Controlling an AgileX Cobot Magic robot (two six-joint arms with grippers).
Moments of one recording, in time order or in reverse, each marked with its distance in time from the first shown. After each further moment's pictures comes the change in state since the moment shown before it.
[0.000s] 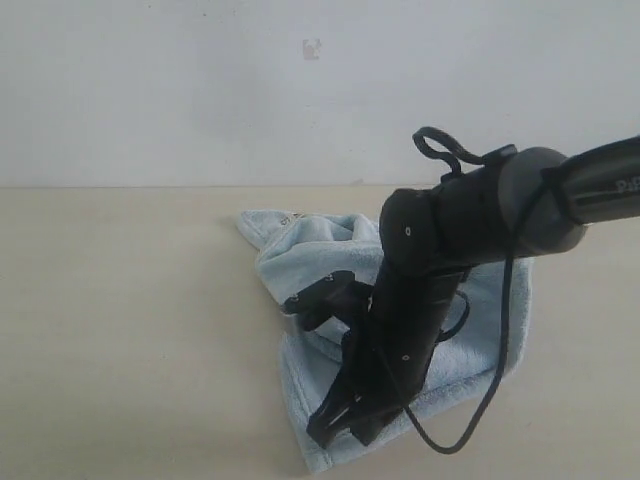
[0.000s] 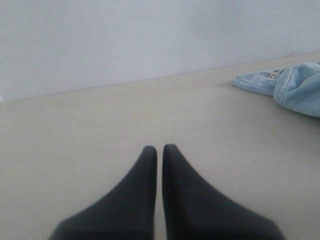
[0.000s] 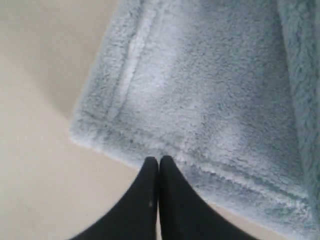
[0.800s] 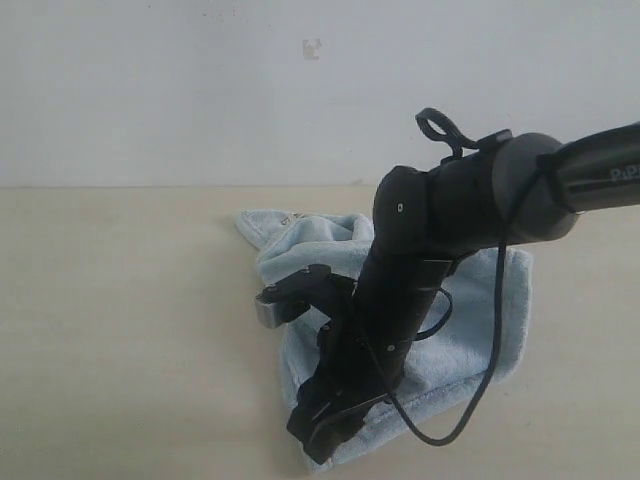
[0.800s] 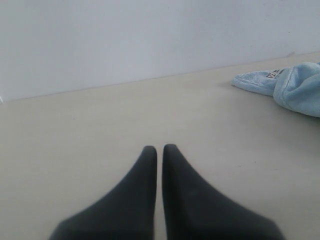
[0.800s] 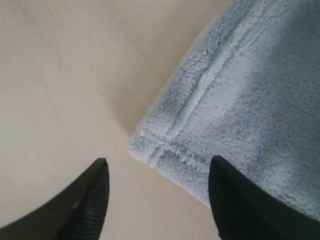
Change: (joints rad) left arm 0.000 0.000 0.000 0.000 0.000 0.000; right arm 0.000 0.008 -0.040 0.159 0.050 -0.196
